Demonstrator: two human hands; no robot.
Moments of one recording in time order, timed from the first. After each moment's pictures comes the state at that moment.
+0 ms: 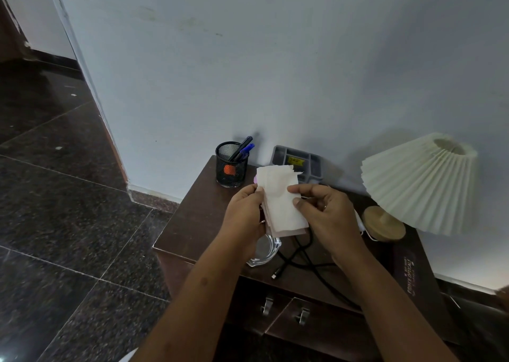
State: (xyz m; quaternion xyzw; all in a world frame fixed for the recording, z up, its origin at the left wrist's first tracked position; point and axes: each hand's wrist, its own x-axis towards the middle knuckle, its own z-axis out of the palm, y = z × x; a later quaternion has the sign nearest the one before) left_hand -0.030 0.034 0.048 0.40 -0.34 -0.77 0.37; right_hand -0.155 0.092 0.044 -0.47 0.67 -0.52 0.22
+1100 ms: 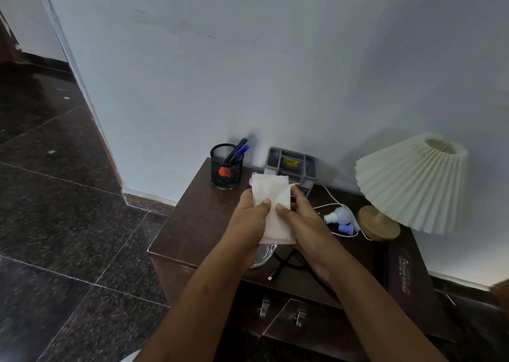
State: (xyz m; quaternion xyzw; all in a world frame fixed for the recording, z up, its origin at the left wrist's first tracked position) left_hand -0.040 0.040 0.037 0.41 -0.42 -0.73 0.34; right_hand -0.141 0.087 0.028 -0.36 0.63 -0.51 0.46
